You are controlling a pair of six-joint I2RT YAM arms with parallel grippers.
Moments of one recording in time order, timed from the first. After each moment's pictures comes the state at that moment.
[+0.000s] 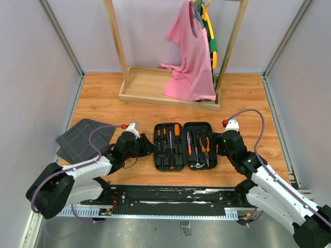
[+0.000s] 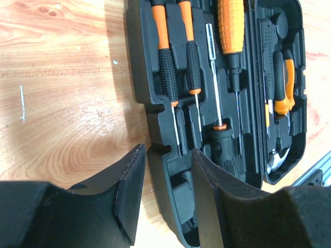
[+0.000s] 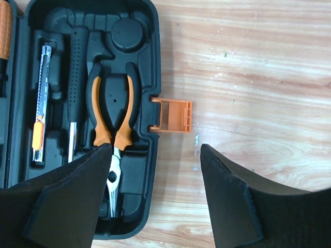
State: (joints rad) left arm -0.64 1.11 0.28 0.27 0.02 -0.80; right arm 0.58 0.72 0.46 -0.40 0.37 0.31
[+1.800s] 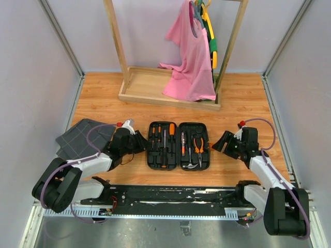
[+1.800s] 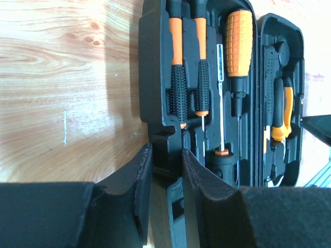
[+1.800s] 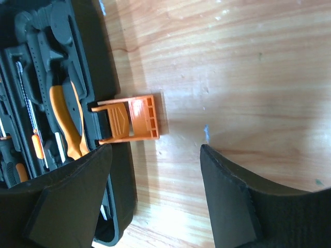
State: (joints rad) left arm -0.48 1.23 0.27 0.41 0.14 -0.78; right arm -0.01 0.97 0.33 -0.22 -0.35 0.44
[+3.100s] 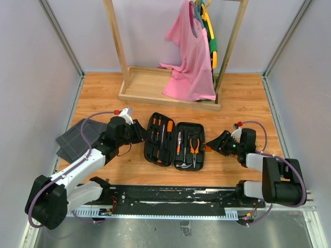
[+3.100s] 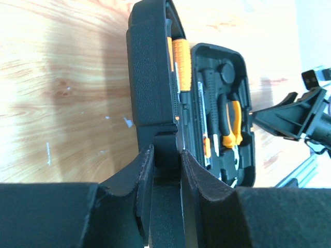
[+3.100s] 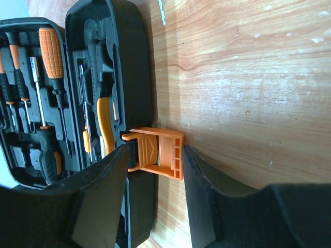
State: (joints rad) left arm -0.45 1.02 0.48 0.06 0.18 -0.68; right arm -0.05 1.29 0.22 0.36 -0.69 0.65
